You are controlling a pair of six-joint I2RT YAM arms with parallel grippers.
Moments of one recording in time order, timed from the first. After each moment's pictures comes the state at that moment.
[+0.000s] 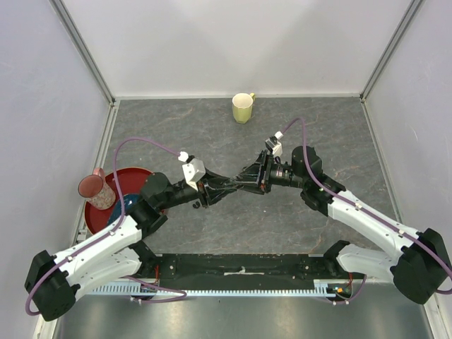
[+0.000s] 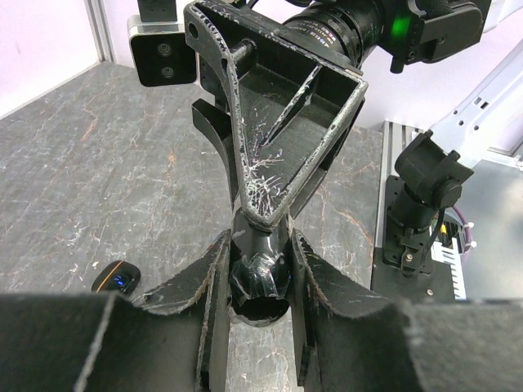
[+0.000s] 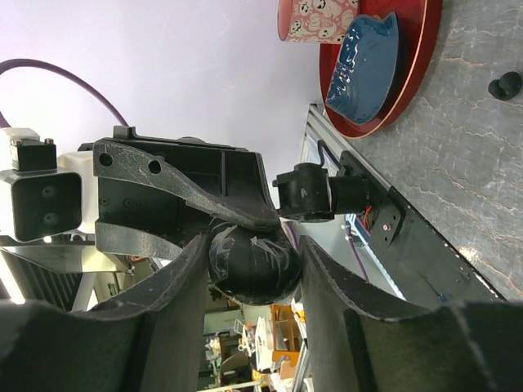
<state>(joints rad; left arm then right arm) -0.76 0.86 0.51 0.46 0.50 -0.13 0.66 1.11 0.75 0.17 -0.63 1.31</state>
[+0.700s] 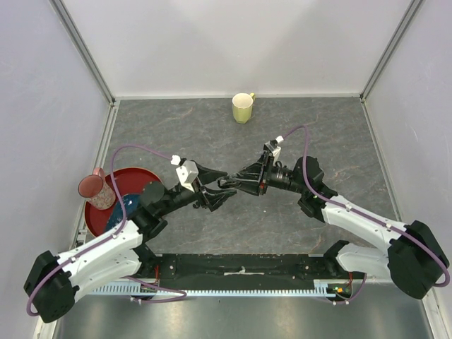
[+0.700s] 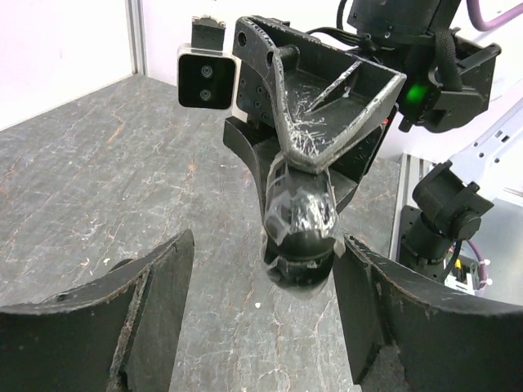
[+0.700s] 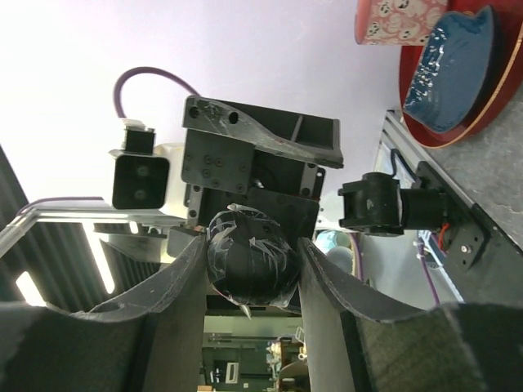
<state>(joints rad) -0.76 0.84 0.42 0.60 0.39 -0.20 0.67 1.14 0.60 0.58 -0.63 1.56</state>
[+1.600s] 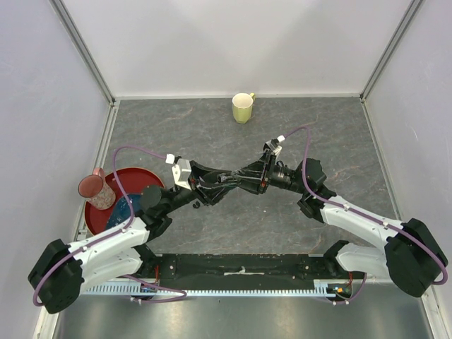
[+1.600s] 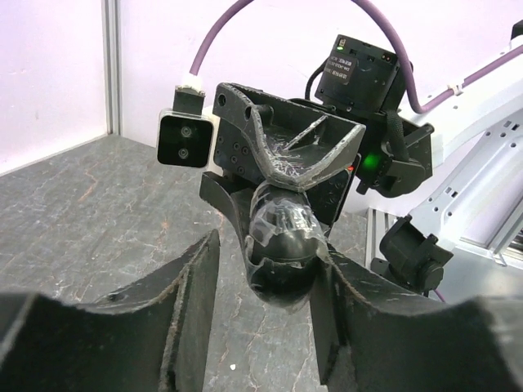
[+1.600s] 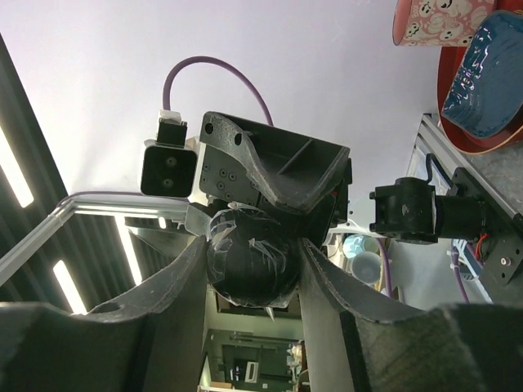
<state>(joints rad) -0.76 0.94 0.37 0.96 0.40 -0.34 0.67 1.17 0.57 0.76 -0.62 1.67</state>
